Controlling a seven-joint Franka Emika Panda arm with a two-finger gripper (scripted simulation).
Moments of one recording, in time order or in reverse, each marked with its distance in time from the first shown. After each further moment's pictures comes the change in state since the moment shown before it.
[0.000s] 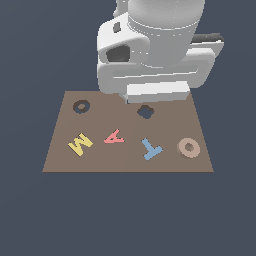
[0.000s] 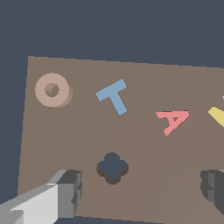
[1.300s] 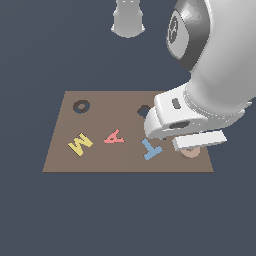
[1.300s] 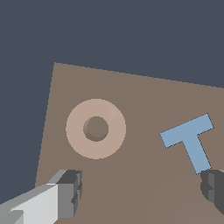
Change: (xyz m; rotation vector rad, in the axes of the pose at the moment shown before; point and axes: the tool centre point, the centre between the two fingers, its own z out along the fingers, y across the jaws) arm 0.059 -0.088 0.085 -0.010 -0.012 -0.085
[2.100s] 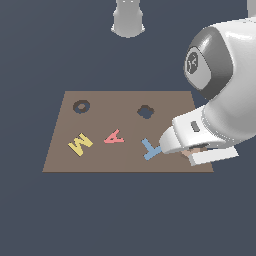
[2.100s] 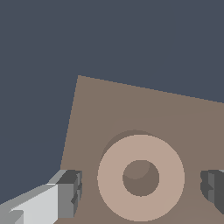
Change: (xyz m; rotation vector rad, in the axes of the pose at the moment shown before) arm 0.029 -0.036 0.035 -0.005 -0.005 -0.037
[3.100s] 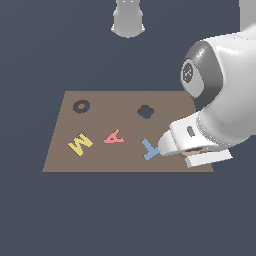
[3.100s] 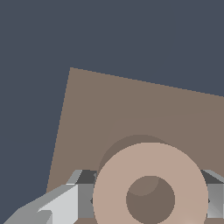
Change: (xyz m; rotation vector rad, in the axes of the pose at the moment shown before) arm 0.001 0.000 0.019 0.000 0.001 0.000
